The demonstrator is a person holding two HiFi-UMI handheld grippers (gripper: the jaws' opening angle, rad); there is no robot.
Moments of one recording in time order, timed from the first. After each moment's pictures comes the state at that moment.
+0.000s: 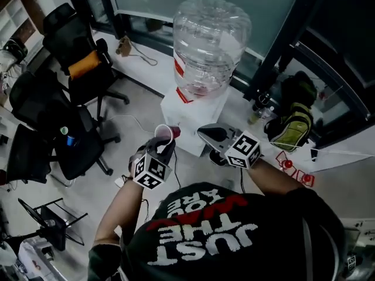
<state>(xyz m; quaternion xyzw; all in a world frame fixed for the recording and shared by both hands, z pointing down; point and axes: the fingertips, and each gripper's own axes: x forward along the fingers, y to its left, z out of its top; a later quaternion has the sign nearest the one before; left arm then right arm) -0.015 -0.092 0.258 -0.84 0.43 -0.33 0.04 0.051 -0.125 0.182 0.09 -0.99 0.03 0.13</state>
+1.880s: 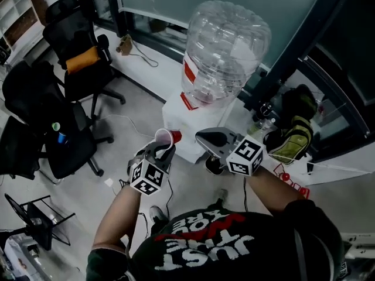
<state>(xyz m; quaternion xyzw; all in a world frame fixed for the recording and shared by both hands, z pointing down) -0.028 -0.111 0.291 -0.85 0.44 -0.28 0.04 0.020 -0.137 0.191 0.07 -0.99 0.05 0.13</state>
